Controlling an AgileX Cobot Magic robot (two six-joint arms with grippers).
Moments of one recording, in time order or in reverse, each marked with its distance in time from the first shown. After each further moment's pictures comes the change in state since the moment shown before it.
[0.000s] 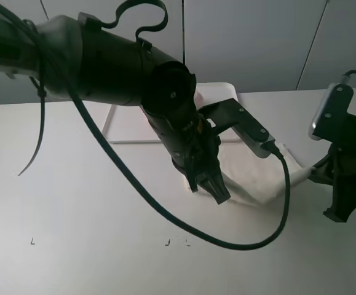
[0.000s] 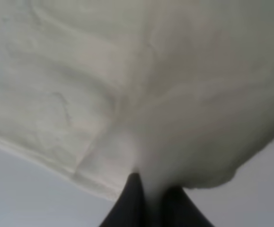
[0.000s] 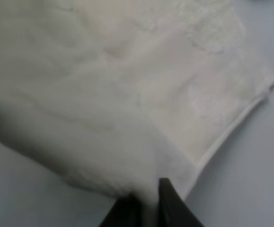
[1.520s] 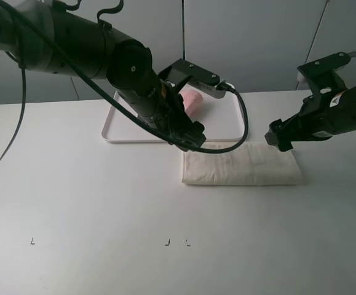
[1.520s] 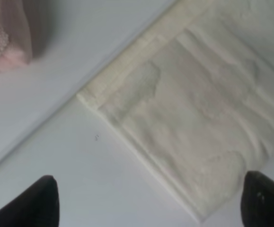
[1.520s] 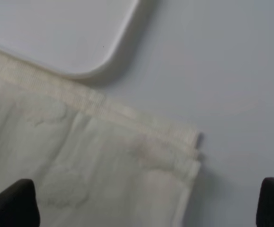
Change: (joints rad) left arm 0.187 -0.002 0.000 0.088 -0.127 -0.238; right arm -0.005 0.362 -0.235 -0.214 -0.246 0.822
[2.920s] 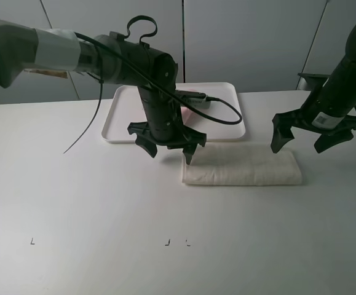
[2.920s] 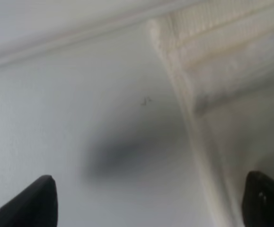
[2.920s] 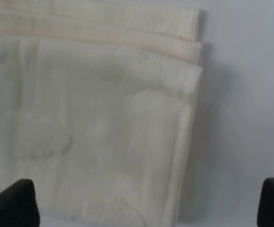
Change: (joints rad) left arm 0.069 0.350 -0.398 -0.069 0.421 -0.324; right arm -0.123 0.276 -0.431 0.164 0.696 0.046
